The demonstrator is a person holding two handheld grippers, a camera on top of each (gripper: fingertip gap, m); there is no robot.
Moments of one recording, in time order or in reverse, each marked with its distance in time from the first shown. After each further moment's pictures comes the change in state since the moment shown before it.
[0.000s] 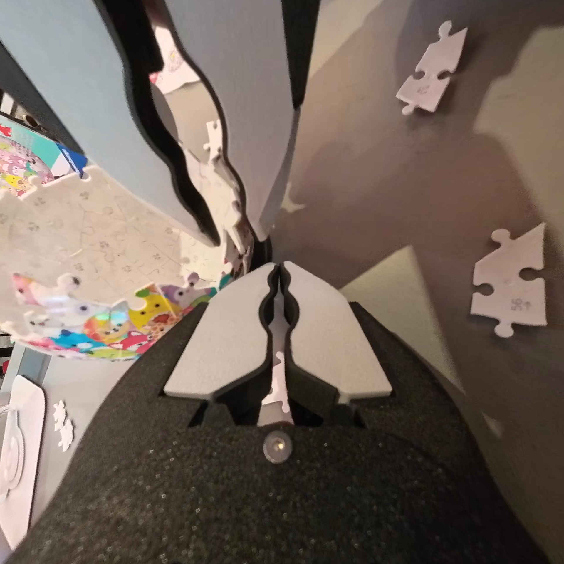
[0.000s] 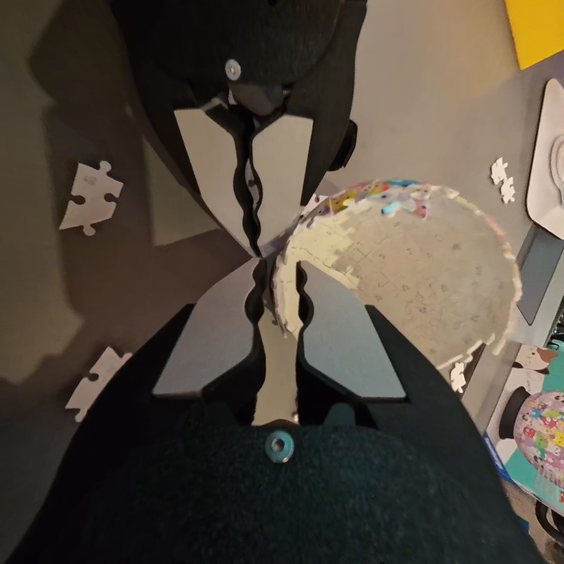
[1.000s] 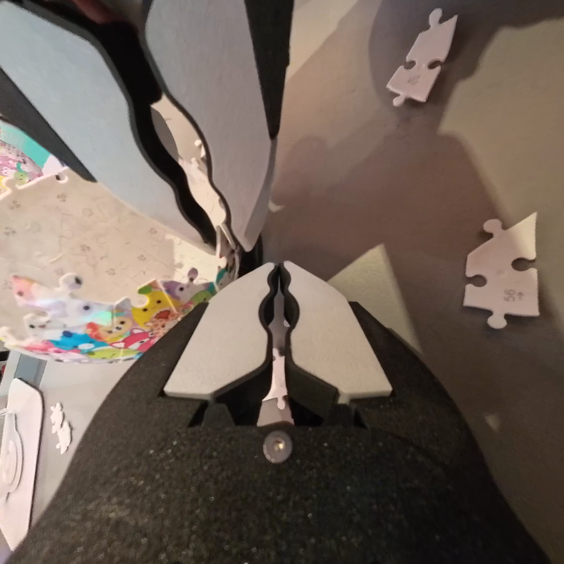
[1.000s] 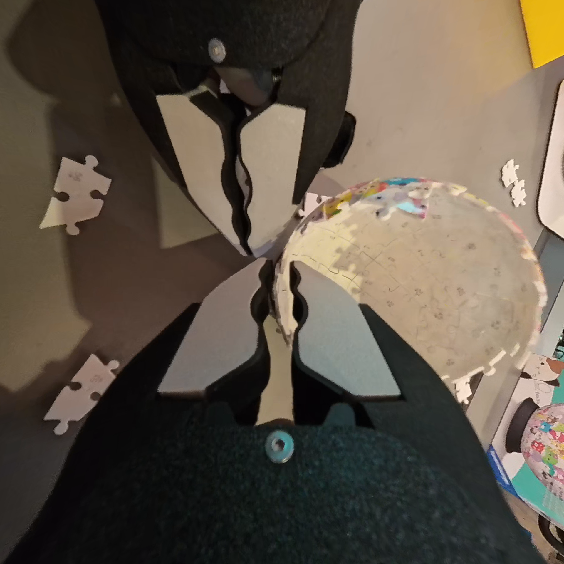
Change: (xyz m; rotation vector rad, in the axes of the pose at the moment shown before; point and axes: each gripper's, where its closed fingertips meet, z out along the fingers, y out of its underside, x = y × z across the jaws) left arm 0.004 0.001 0.000 -0.008 0.014 0.012; right arm 0.002 0.003 0.011 0.002 -0.018 -0.009
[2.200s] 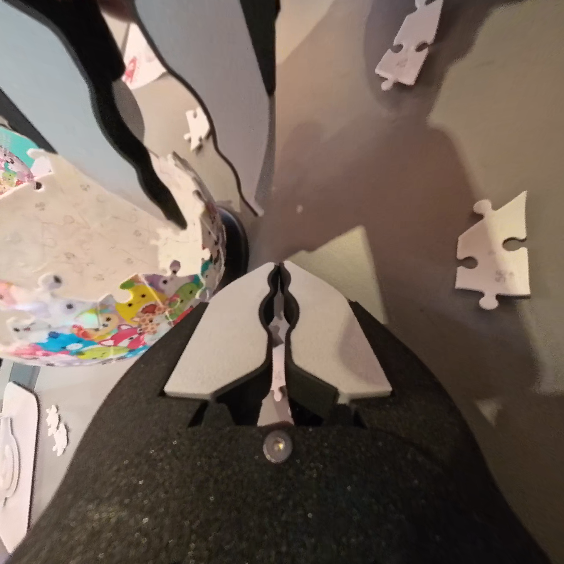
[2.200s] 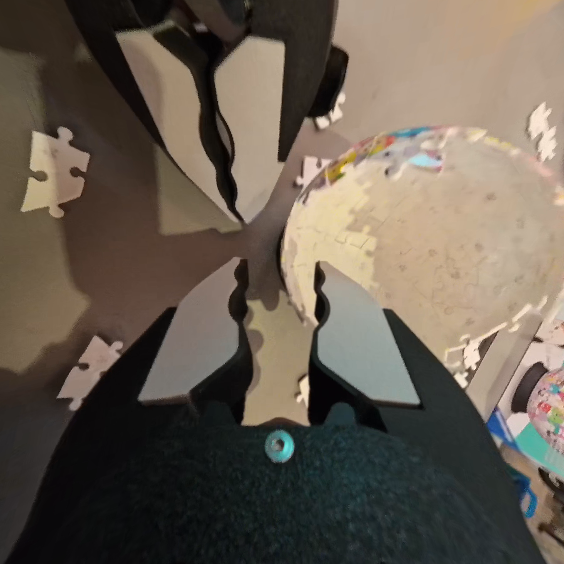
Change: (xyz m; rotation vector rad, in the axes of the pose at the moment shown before) left arm 0.006 0.002 -0.003 -0.004 0.023 0.015; right arm 0.001 0.017 -0.003 -0.122 -0.009 0.055
